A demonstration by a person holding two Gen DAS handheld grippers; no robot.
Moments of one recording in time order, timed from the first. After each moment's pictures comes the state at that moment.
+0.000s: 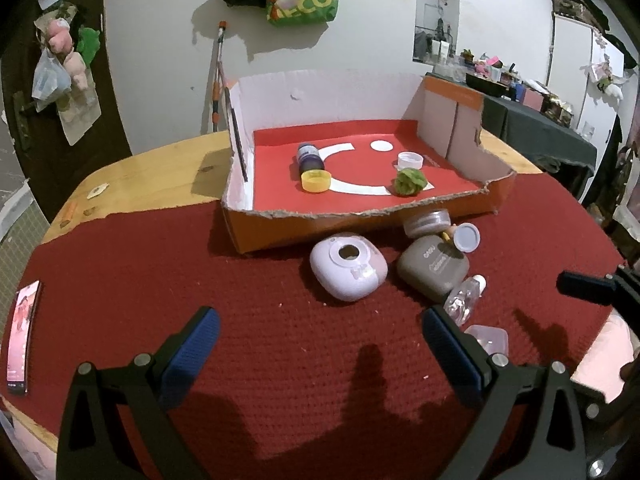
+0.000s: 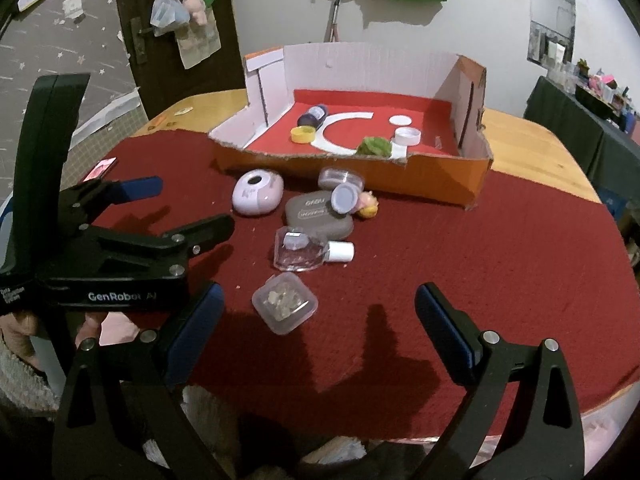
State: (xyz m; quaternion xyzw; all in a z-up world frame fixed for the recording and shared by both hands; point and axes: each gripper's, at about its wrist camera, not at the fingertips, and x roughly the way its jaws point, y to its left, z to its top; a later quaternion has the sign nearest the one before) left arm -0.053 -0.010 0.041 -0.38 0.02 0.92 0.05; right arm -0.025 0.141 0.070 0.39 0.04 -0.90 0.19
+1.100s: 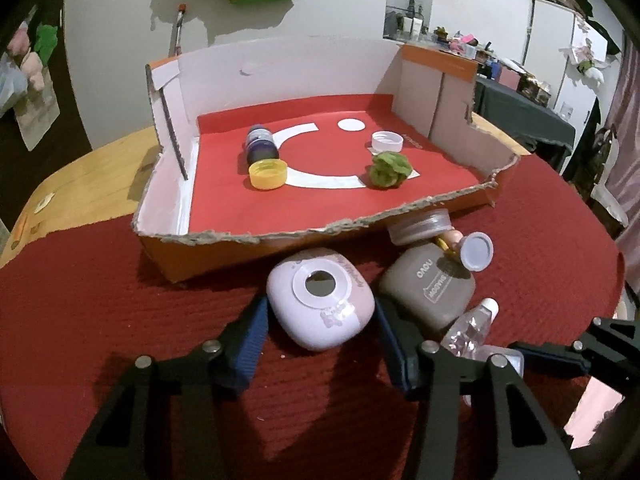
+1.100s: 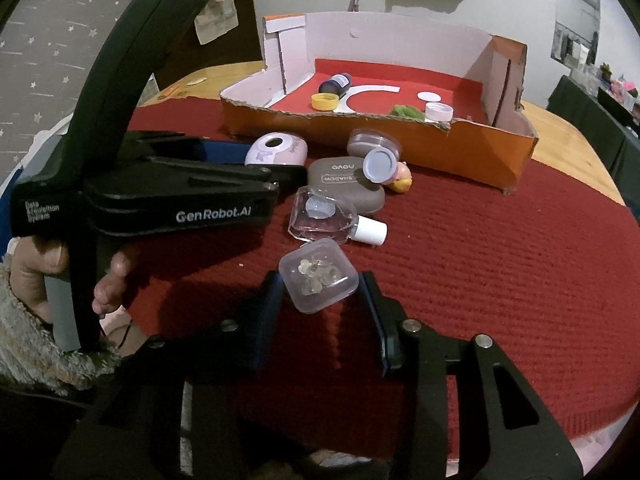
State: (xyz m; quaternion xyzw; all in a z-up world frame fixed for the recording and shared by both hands) left arm -0.105 0.011 0.016 -0.41 0.04 0.90 0.11; right arm -0.036 0.128 0.047 0.41 0.06 -0.88 0.22
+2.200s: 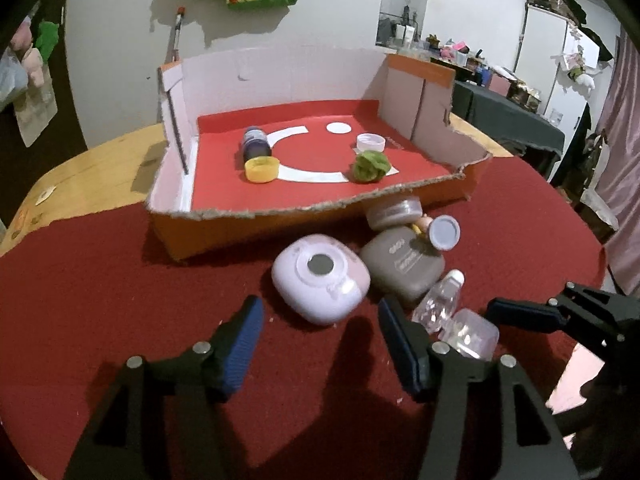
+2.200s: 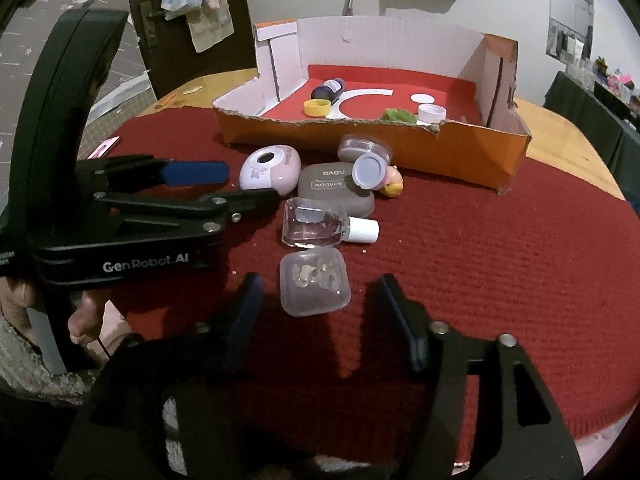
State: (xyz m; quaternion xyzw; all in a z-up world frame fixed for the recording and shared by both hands) left arm -0.083 0.009 0.023 -0.41 0.02 0.90 0.13; right arm -0.039 0.129 0.048 0.41 0.05 -0.89 0.22
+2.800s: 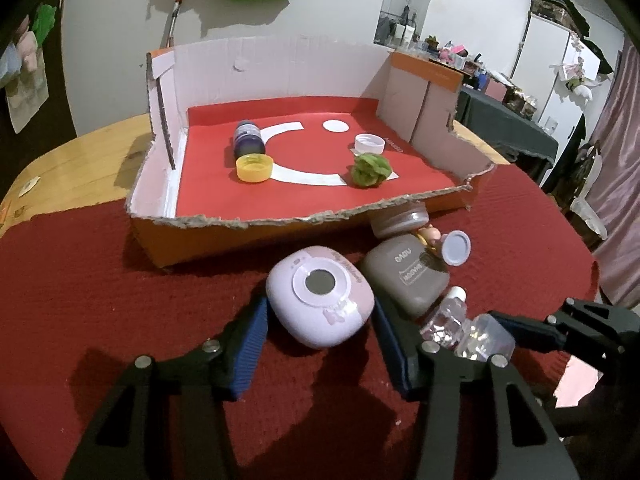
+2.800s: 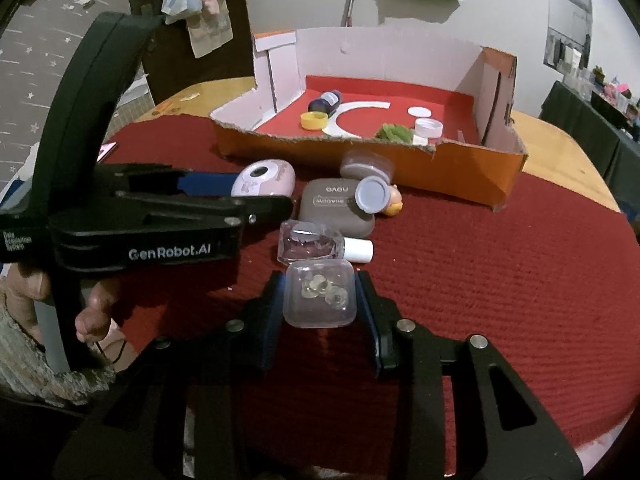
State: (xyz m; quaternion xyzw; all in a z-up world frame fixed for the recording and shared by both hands) left arm -0.095 0.005 0.020 -0.42 -0.01 0.90 0.15; right arm -0.042 0.129 0.058 0.39 0.05 -0.89 0.21
